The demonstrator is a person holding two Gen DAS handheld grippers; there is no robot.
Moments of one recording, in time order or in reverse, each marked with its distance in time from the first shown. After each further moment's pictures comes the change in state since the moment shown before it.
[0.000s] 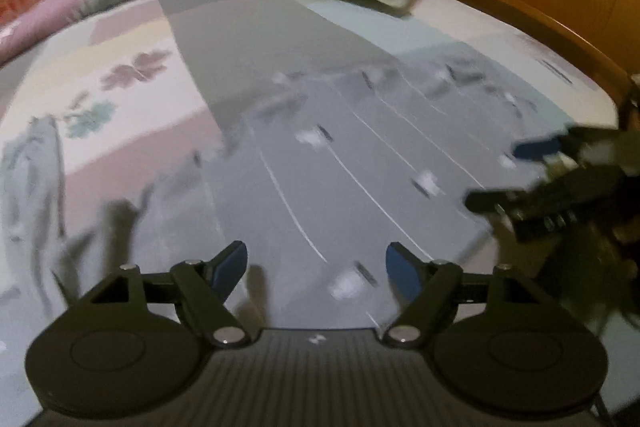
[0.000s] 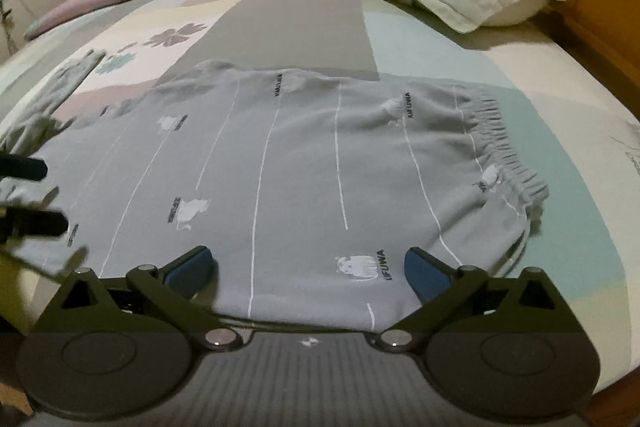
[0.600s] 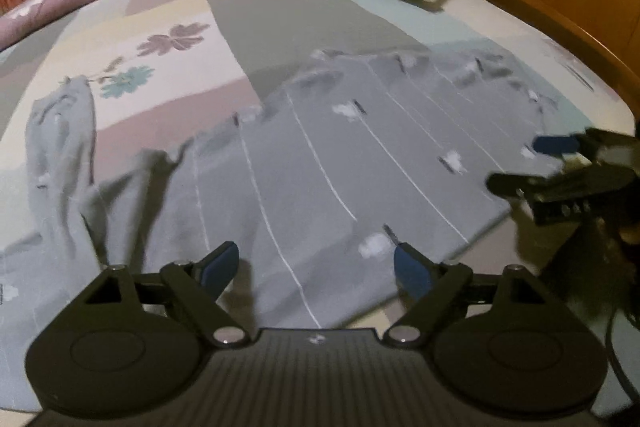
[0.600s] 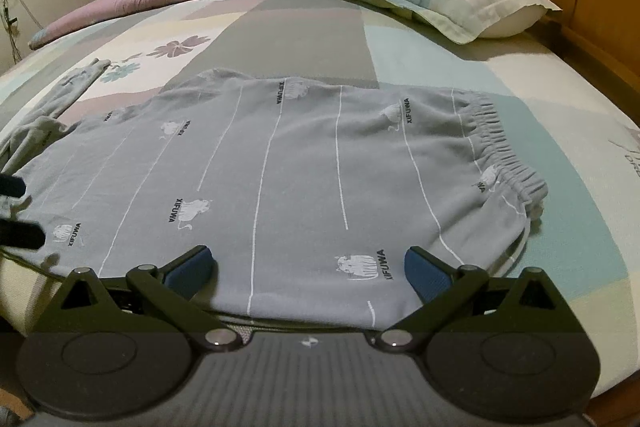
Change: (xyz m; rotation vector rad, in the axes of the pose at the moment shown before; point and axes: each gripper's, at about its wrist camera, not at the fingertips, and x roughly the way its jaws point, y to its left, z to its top) left arm -0.010 0.008 -0.022 -0.077 0.031 0.040; right arm -0.003 -0.001 -0.009 -0.011 -0.052 0.009
